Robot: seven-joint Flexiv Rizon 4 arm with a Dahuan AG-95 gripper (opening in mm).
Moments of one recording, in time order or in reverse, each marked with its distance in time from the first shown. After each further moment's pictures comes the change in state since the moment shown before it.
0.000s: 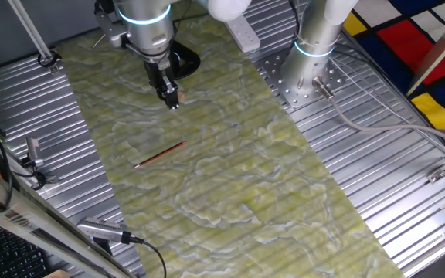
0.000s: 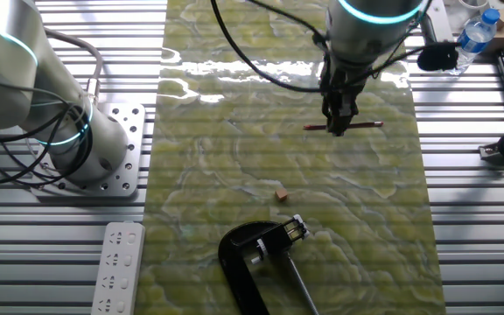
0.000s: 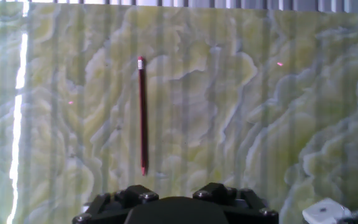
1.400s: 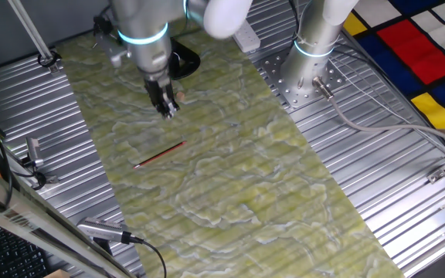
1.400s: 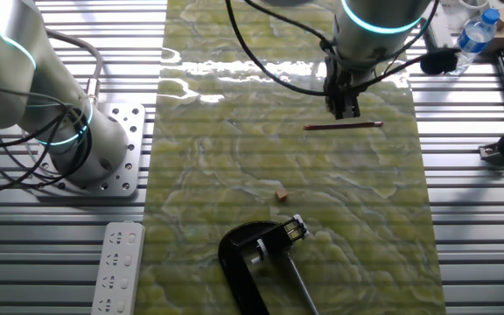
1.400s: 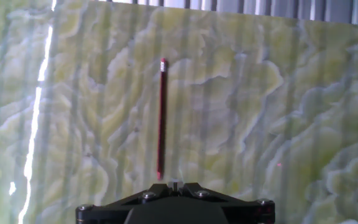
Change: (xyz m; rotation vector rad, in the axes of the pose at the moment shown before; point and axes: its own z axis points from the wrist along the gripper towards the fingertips) arm -0.019 0.027 0.055 -0.007 0.006 -0.010
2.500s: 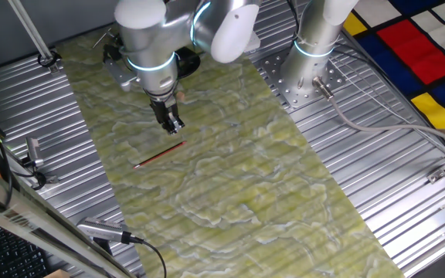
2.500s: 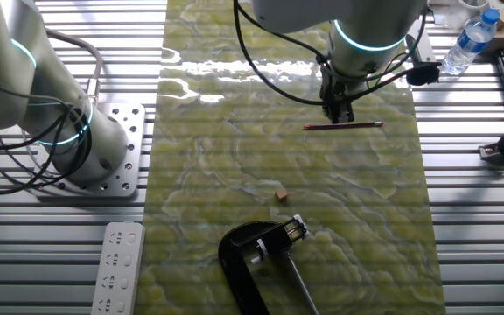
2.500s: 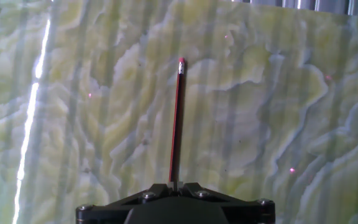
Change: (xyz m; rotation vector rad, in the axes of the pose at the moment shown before) arm -0.002 0.011 0.035 -0.010 0.000 -0.019
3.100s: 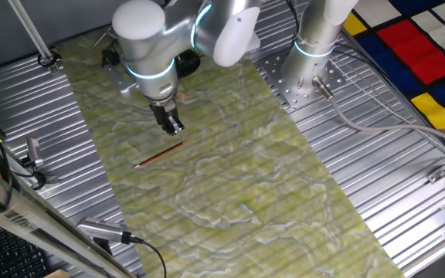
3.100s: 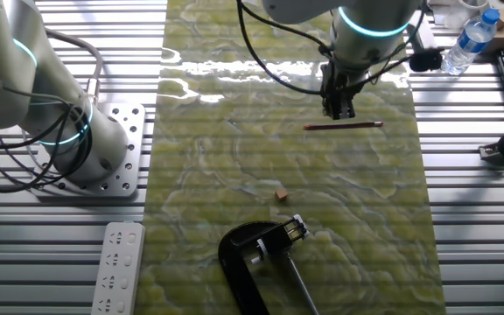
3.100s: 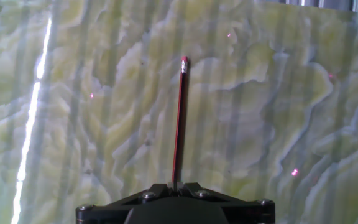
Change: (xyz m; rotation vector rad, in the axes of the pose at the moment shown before) arm -0.001 0.000 0.003 0.083 0.023 0.001
